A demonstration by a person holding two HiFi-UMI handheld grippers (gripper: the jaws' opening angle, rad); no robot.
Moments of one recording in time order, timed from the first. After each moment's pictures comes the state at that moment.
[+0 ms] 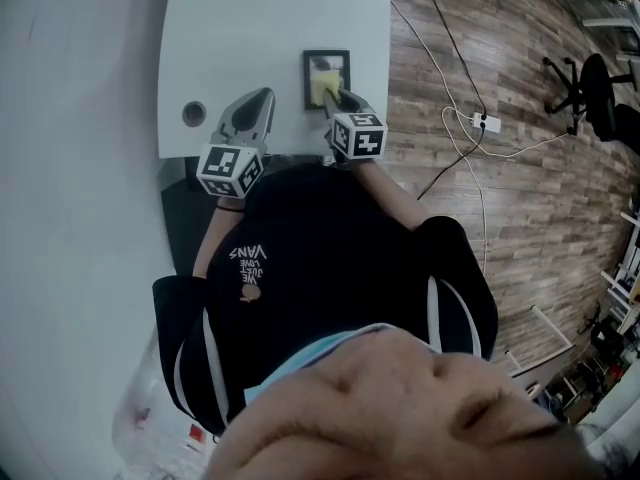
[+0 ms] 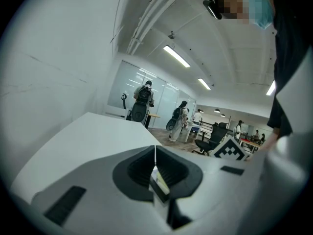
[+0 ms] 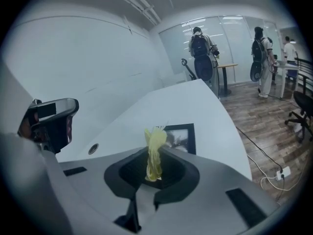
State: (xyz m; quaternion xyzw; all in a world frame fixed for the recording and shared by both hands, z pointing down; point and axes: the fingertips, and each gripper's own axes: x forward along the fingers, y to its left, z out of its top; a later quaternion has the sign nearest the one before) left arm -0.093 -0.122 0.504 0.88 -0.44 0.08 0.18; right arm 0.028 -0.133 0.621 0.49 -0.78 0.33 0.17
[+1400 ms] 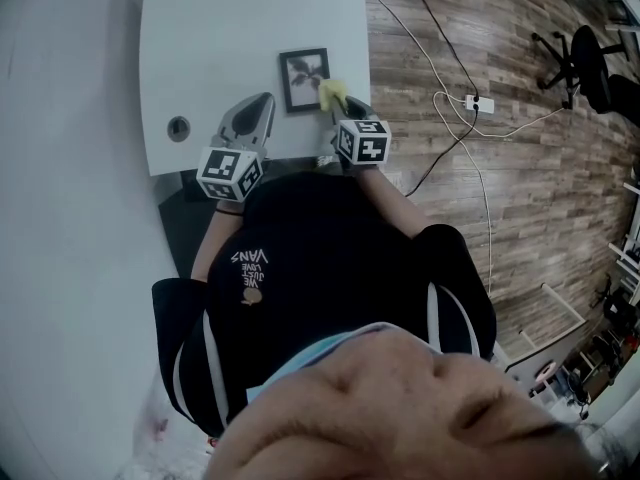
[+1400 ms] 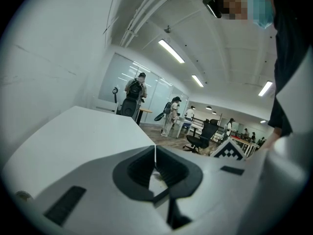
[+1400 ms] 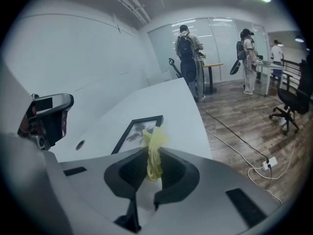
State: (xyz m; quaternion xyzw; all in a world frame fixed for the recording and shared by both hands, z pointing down) left arm -0.049 -0.126 0.517 0.90 -0.39 0.10 0.19; right arm 0.091 -0.114 0.643 0.54 -0.74 0.35 0.19
